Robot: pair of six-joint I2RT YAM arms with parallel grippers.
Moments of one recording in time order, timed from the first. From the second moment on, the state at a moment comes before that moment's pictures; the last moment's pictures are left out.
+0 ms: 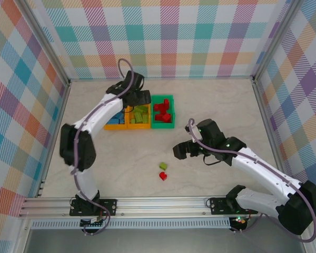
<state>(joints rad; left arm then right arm) -0.44 1.79 1.63 -0.72 -0.15 -0.47 0.68 1.07 0.81 -0.59 -0.26 0.33</state>
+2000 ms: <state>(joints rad) -0.45 0.64 0.69 -0.66 0.30 -0.13 0.82 1.94 1.58 -0.28 0.06 0.09</state>
